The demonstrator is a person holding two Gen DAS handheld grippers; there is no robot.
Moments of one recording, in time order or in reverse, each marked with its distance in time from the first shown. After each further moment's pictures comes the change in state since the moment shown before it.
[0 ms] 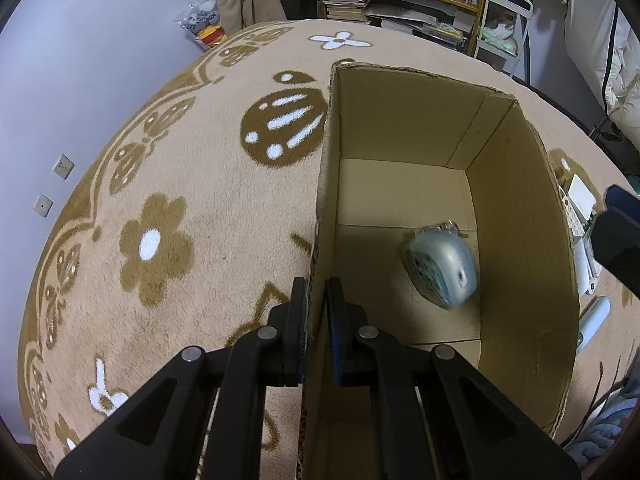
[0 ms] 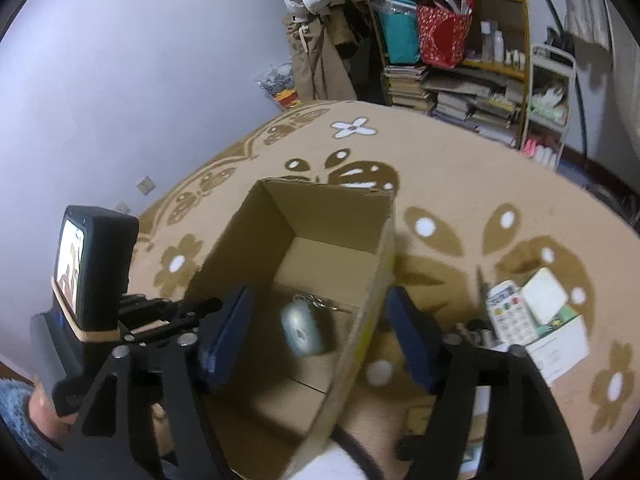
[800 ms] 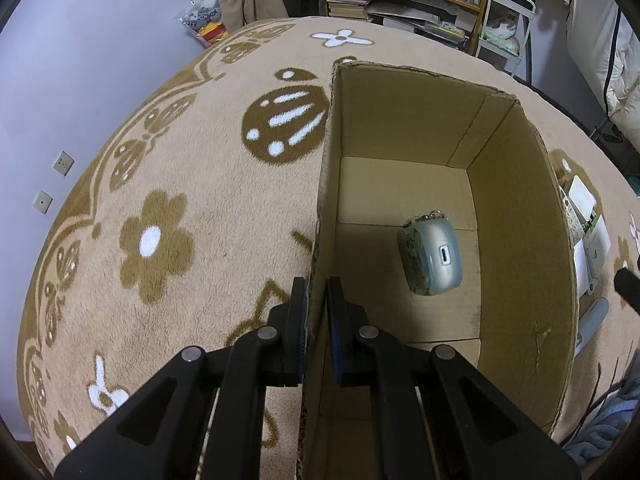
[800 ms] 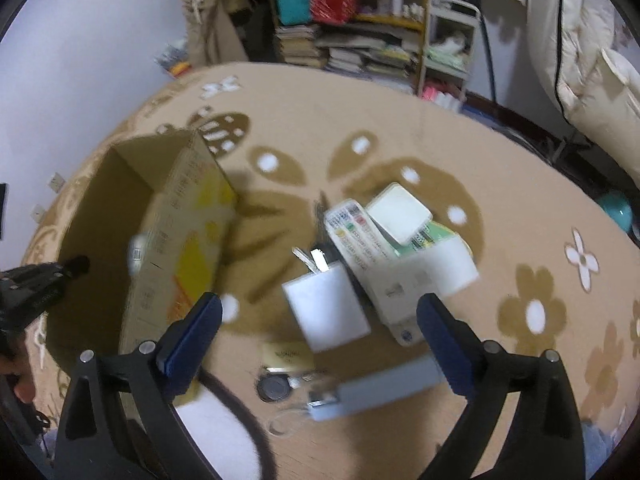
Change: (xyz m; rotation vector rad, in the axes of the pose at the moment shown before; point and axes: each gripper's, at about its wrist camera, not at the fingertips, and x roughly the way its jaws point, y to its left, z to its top) left arm 0.001 0.000 0.000 -0.010 0.009 -0.001; right arm -0.016 -0.097 -0.041 0.153 0.161 -0.309
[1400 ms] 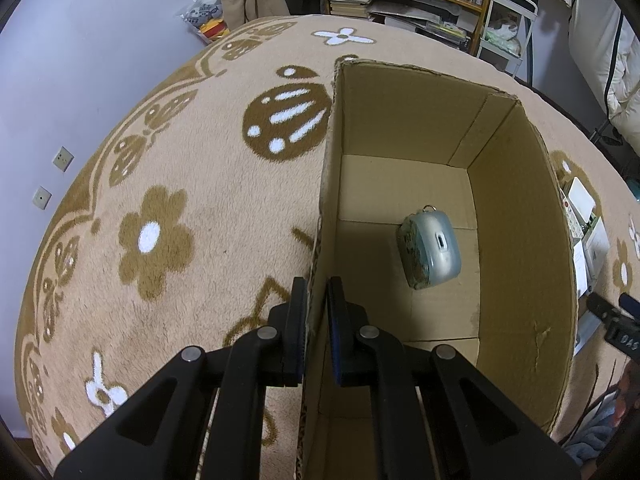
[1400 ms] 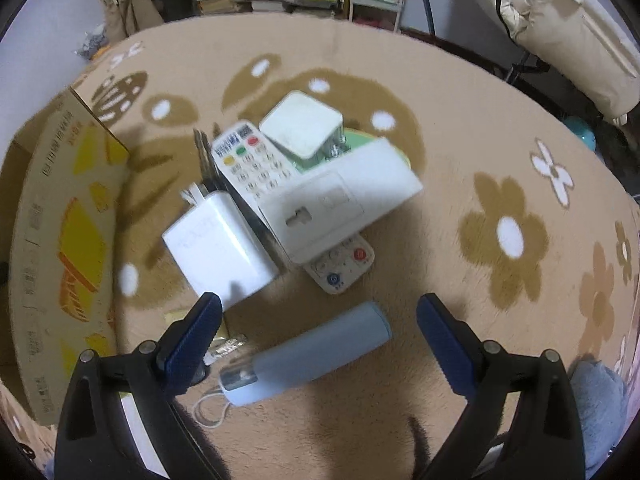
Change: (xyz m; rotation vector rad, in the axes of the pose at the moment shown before) left arm 0.000 0.001 -0.002 -0.012 0.008 -0.004; right arm 0.045 -0.045 -0.033 0.159 0.168 -0.166
